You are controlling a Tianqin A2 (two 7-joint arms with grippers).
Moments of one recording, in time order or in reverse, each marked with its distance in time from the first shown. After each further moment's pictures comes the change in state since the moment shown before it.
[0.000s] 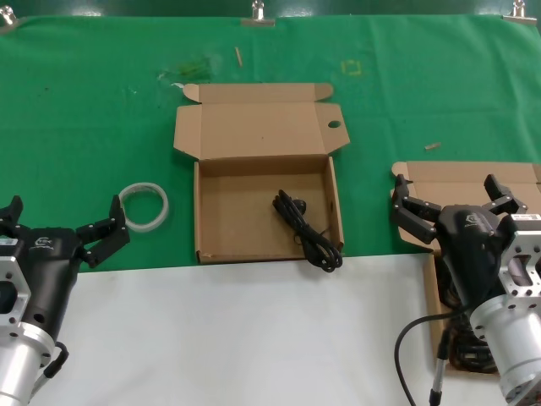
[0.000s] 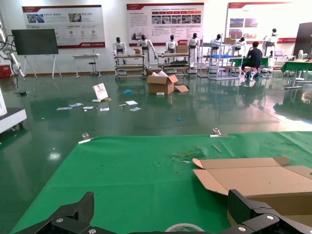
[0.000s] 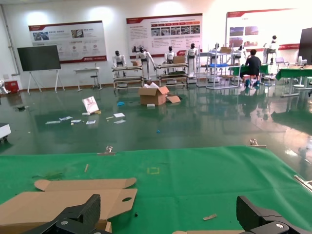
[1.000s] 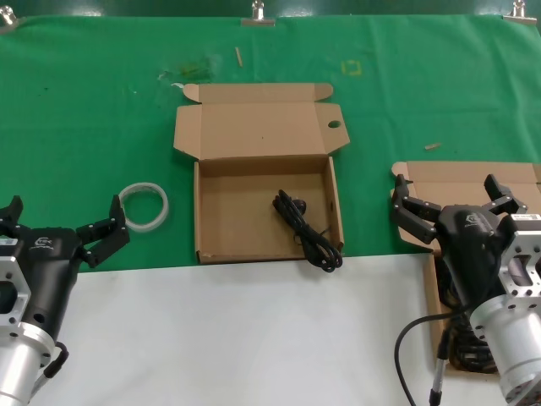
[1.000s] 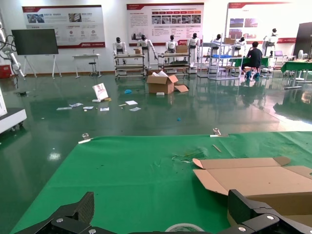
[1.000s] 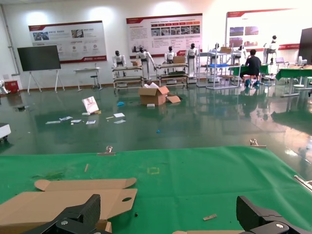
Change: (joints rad) left arm 0.000 0.000 0.000 0.000 0.000 0.000 0.000; right arm 0.000 0.000 0.000 0.000 0.000 0.000 0.000
